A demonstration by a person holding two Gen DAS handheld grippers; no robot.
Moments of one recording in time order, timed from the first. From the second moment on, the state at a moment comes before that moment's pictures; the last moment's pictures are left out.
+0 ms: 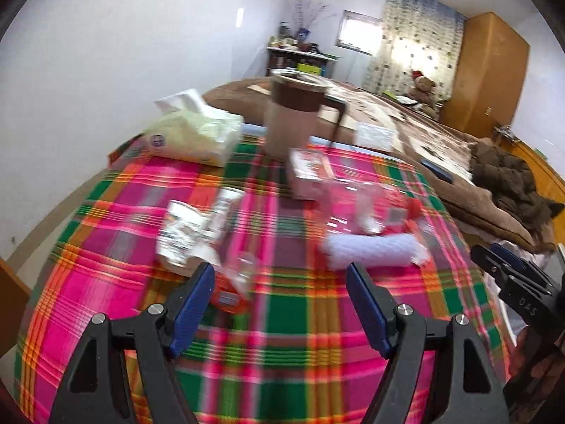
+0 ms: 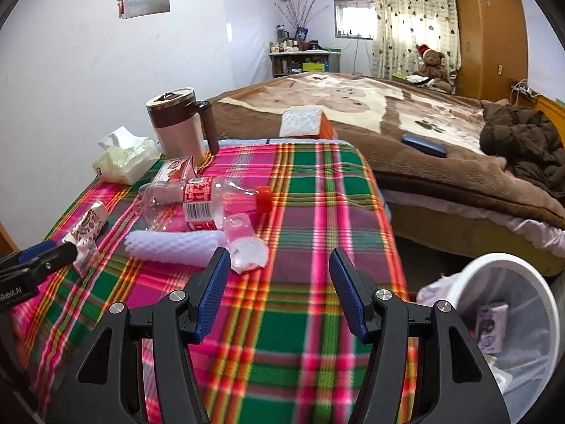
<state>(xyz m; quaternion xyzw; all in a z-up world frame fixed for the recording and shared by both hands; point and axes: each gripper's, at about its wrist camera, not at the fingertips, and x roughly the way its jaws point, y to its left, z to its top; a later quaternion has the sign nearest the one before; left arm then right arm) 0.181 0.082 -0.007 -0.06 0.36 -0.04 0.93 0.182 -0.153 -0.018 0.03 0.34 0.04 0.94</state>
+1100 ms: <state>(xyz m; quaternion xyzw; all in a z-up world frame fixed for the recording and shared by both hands) 0.251 0.142 -0.053 -0.10 0.41 0.01 0.91 0.238 -0.136 -0.048 0.05 0.40 0.04 0.91</state>
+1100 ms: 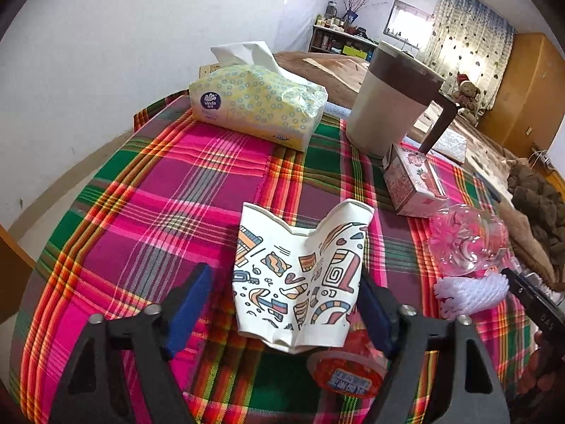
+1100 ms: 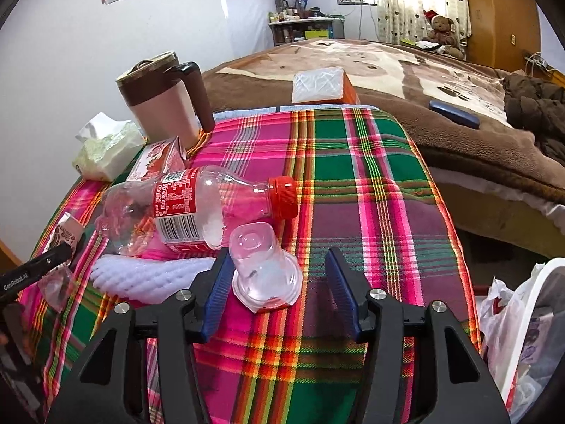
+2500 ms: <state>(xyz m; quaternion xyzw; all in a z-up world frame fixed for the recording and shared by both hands) 0.183 0.082 0.010 -0.07 0.34 -0.06 0.93 0.182 -0.156 -0.005 0.06 0.33 0.05 0.94</state>
